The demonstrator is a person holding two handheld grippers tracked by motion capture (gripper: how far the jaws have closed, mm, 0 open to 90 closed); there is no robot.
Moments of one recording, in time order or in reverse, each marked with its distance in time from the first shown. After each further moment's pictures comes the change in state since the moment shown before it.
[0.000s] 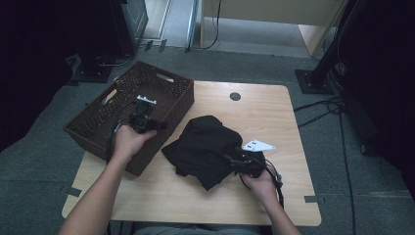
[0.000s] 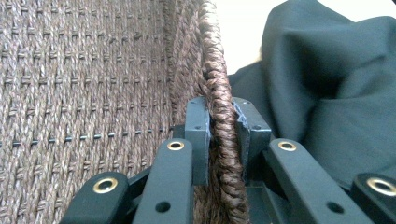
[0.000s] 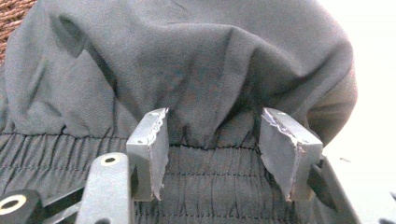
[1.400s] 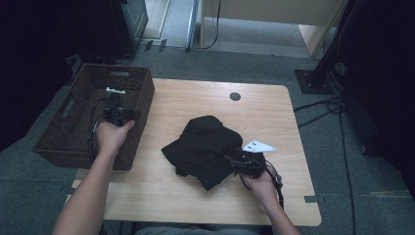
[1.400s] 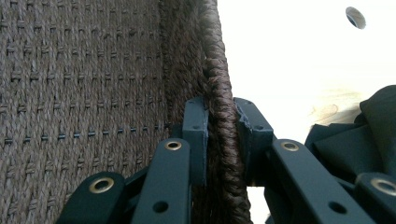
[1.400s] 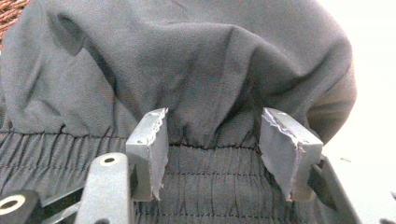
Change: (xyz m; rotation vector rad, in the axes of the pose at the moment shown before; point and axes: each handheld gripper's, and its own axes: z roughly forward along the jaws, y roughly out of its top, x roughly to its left) left arm 0.064 -0.008 -0.029 -0.108 0.184 -0.299; right arm 0.000 -0.003 0.000 -0.003 -0.007 -0.003
